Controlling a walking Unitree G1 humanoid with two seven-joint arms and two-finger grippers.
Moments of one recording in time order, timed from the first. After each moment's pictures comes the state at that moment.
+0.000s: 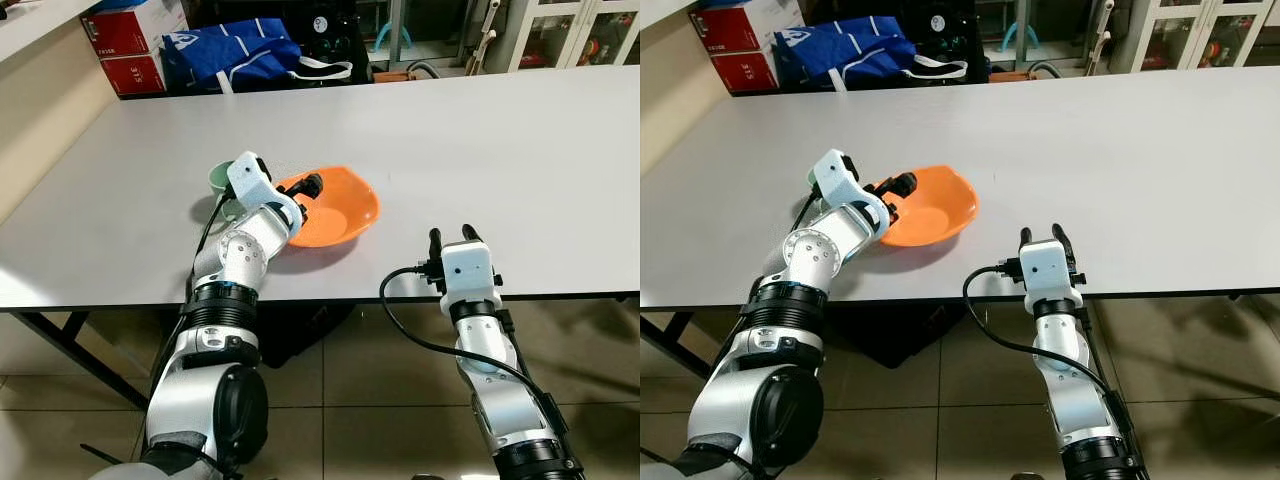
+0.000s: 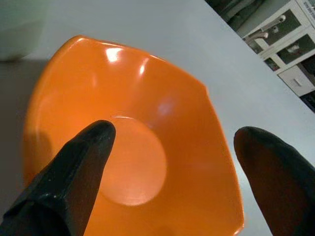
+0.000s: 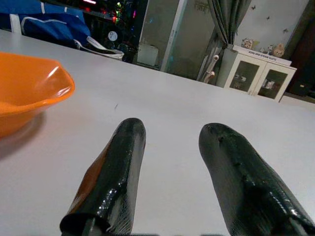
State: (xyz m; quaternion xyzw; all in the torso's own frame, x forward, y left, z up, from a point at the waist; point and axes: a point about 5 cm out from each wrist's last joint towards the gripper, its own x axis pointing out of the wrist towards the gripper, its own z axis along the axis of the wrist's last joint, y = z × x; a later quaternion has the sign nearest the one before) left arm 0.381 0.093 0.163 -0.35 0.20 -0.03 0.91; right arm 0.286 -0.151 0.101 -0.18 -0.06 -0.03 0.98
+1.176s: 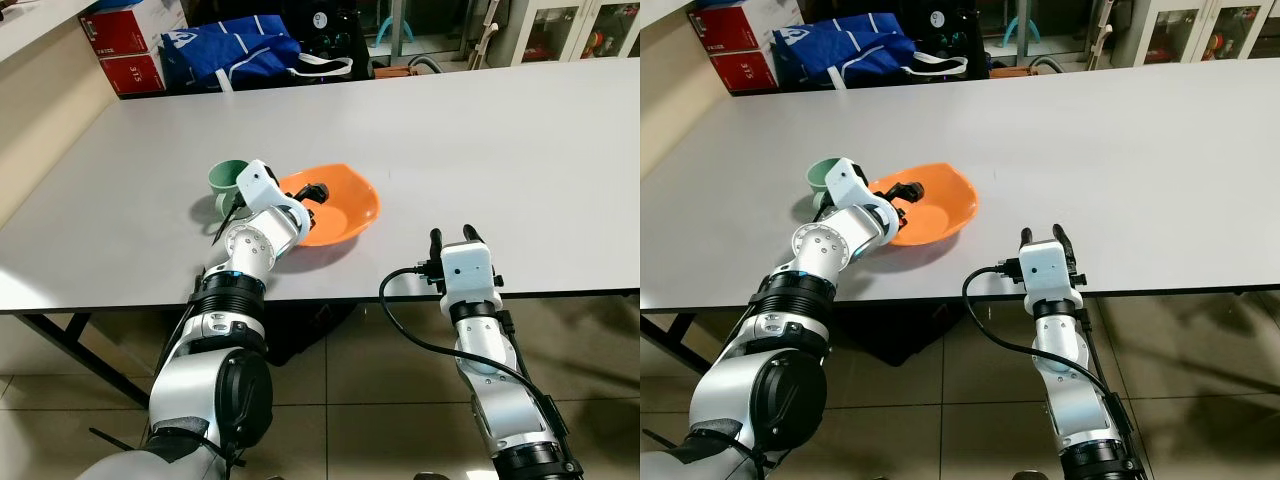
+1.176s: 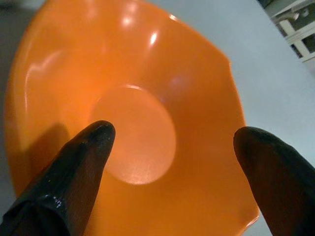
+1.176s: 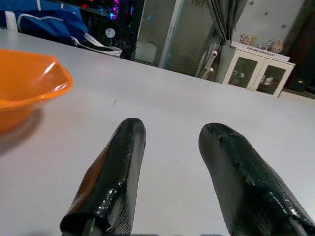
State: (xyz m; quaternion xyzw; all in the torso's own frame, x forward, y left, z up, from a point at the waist) left arm 0.384 0.082 0.153 -0.38 0.26 -0.01 0.89; right arm 0.284 -0.150 0.103 -0.18 -0.06 -0.03 0.98
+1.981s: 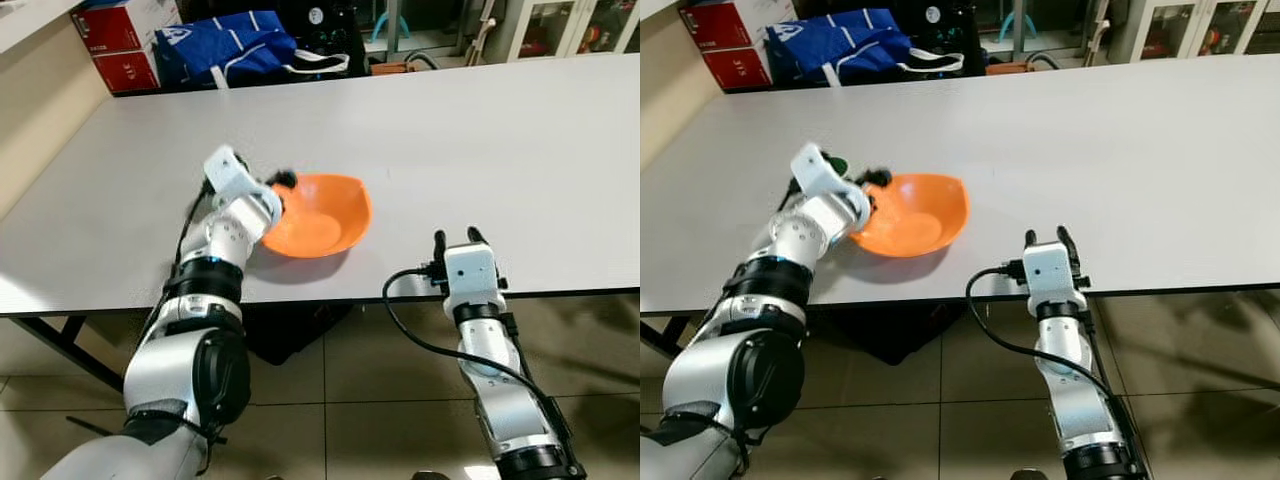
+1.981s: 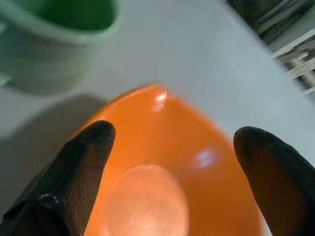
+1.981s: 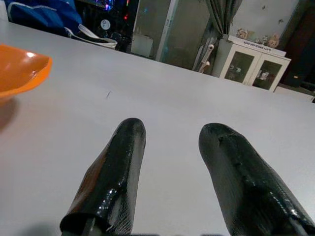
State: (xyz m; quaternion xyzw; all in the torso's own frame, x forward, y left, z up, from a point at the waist) left arm 0.400 0.115 0.177 -0.36 0.19 0.02 0.91; right arm 0.282 -0.154 0.101 -0.19 -0.05 -0.04 0.98
